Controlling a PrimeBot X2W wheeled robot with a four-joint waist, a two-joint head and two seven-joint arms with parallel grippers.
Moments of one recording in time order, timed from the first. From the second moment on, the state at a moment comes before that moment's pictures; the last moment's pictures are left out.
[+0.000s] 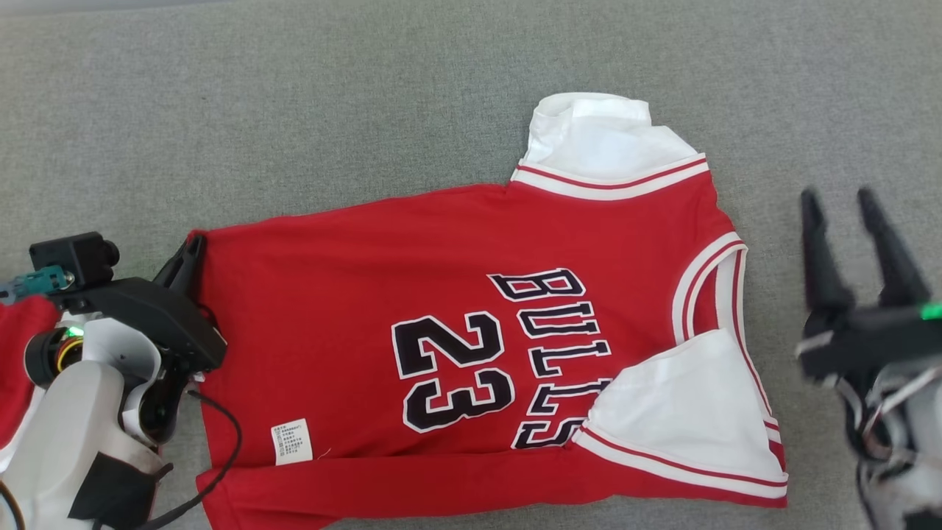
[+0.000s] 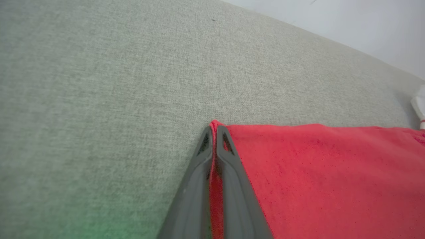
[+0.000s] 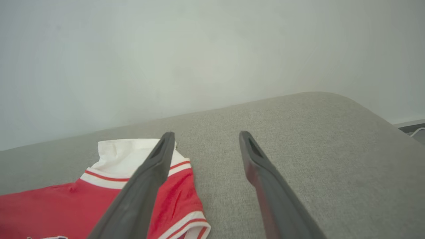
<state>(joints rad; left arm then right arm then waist) -0.71 0.28 -0.22 0.51 -0.63 -0.01 0.18 -0.35 -0.35 0.18 0.04 0.48 0.13 -0.16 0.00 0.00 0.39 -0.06</state>
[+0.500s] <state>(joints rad) -0.78 0.22 -0.28 0.50 -0.60 -0.02 0.16 -0.82 -0.54 0.50 0.45 0.74 0.13 -0.01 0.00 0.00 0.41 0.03</state>
